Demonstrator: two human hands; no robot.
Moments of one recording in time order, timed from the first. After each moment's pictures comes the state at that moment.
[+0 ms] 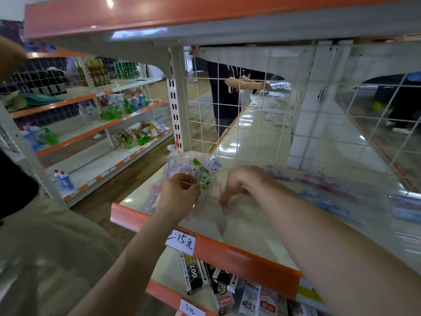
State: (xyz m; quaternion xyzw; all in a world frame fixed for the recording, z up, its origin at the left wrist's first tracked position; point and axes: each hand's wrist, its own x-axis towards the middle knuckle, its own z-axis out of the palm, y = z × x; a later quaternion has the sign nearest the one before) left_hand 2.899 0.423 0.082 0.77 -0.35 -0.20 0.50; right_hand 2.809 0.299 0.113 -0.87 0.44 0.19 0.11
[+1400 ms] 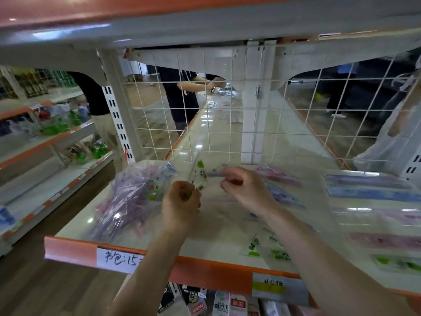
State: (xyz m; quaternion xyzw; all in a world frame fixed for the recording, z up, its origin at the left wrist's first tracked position) left_hand 2.825 0.368 0.050 0.68 -0.36 -0.25 0.59; right_hand 2.685 0.294 0.063 -0.75 0.41 -0.35 0.39
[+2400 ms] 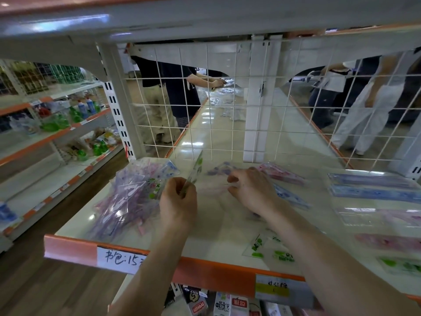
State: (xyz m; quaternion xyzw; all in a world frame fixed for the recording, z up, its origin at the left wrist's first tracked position) left_hand 2.830 0.365 0.051 0.72 -0.36 -0.17 0.57; right_hand 2.690 0.284 0.067 -0.85 0.48 -0.20 0.08
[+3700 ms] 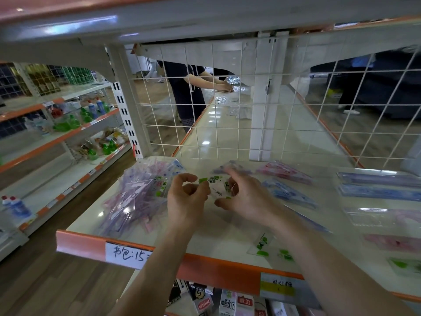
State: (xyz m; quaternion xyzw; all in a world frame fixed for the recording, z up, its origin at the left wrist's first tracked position) left_hand 2.823 0.369 0.054 0.66 -0.35 -0.23 0.63; right_hand 2.693 0.304 0.060 -0.84 0.39 -0.25 0.28
